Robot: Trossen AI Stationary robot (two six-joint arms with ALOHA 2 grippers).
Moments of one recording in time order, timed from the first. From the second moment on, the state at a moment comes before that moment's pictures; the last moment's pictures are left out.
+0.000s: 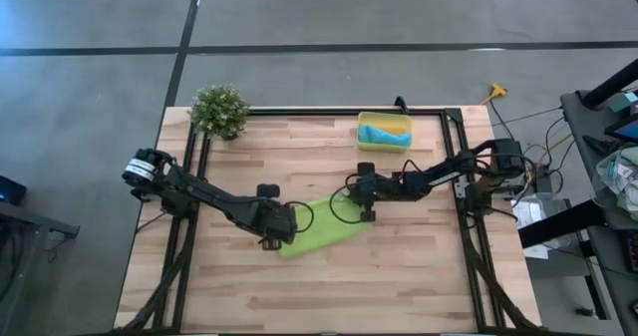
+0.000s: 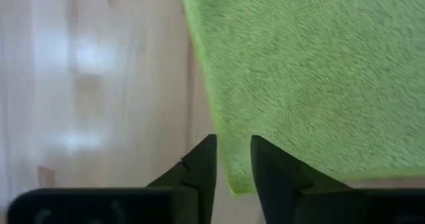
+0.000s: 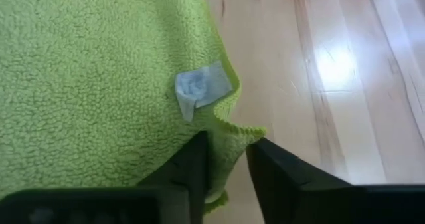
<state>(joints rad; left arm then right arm) -0.31 1.66 1.01 -0.74 -0.39 -0.34 -0.03 1.73 0.63 0.28 0.19 -0.26</state>
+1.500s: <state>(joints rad) -0.31 1.67 1.01 -0.39 -0.27 -0.17 -0.02 1.52 0.55 0.03 0.40 -0.12</state>
